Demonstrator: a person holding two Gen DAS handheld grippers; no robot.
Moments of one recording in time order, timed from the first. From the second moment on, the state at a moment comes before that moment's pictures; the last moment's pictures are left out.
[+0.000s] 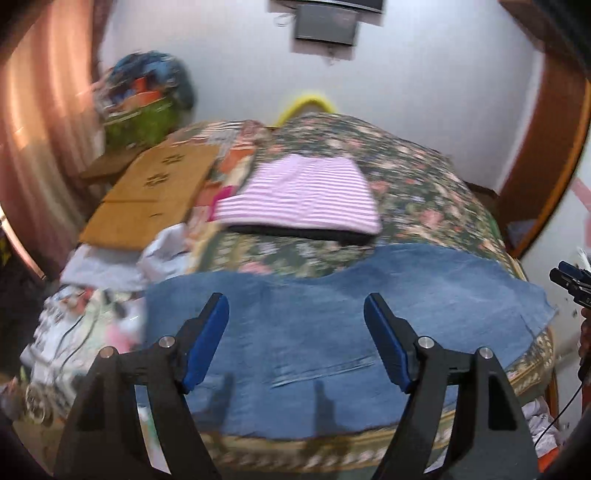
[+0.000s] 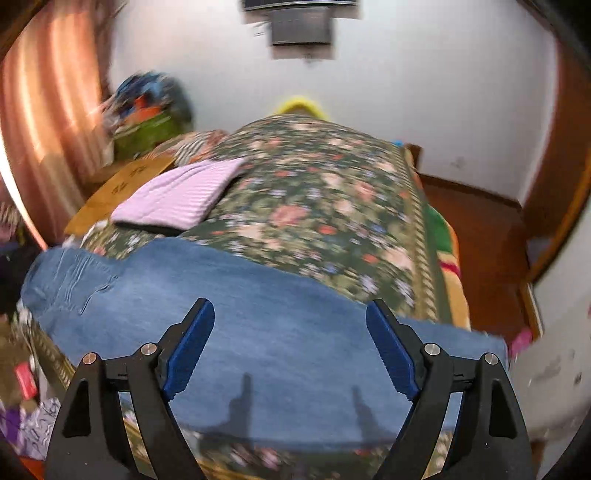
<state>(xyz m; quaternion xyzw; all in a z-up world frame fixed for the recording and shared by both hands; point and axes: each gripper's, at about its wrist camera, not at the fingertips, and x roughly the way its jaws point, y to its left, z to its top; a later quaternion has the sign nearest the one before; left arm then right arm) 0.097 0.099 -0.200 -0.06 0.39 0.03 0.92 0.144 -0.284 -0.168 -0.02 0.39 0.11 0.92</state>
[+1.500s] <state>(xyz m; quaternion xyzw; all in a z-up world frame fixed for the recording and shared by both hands) 0.189 -0.064 -0.301 -0.01 0.51 -0.05 0.86 0.159 -0.528 -0.310 0.34 0.43 -0.04 0.83</state>
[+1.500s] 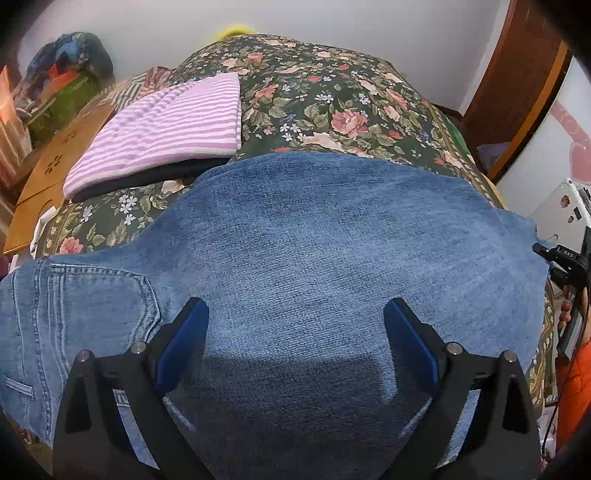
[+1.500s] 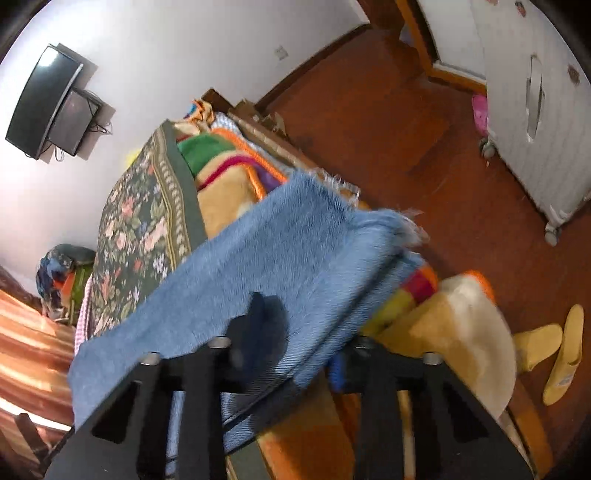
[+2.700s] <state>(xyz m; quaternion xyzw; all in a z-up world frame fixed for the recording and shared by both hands) 0.240 -0.206 -0.264 0.07 0.50 -0.20 0.84 0.176 -0.401 -0.151 0.20 0.27 0.19 0.92</state>
